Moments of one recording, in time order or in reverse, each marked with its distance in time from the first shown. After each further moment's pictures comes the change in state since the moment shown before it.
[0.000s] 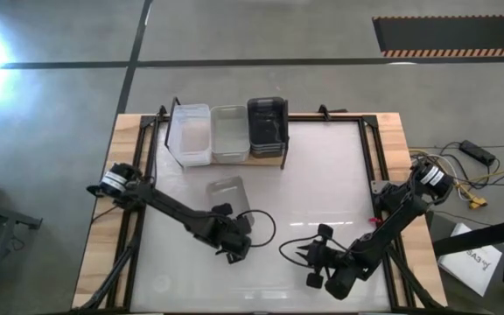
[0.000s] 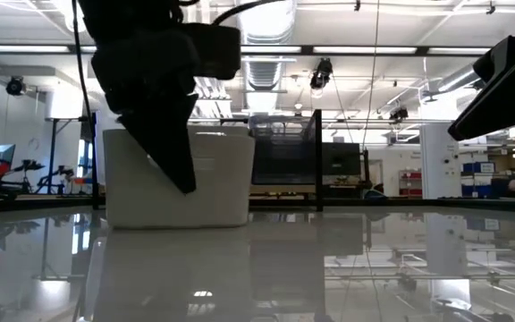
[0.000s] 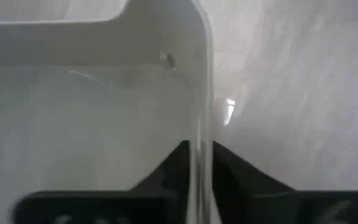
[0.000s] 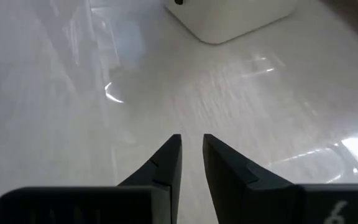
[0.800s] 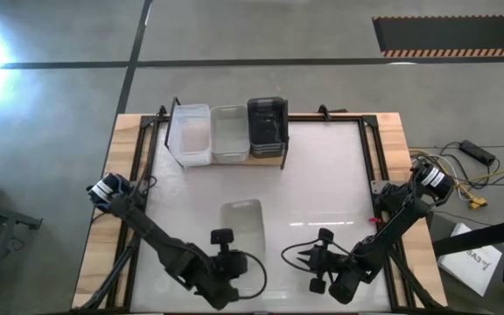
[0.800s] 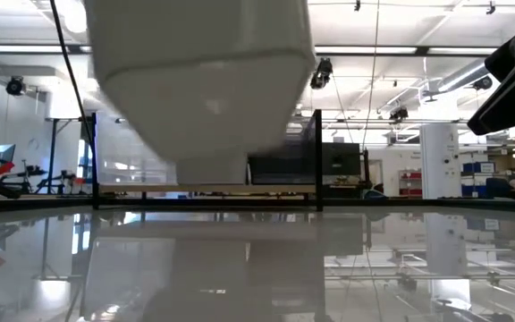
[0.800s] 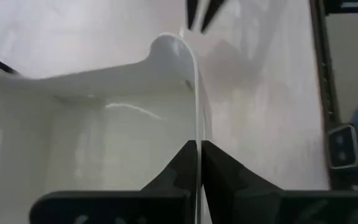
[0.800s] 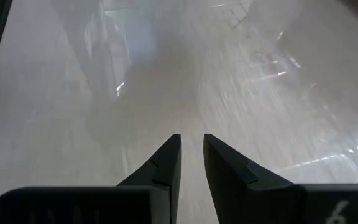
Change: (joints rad) left arm -0.264 -0.004 0.360 -0.142 -0.261 0.038; right arm 0.035 0.006 0.000 0.043 -0.007 -0.008
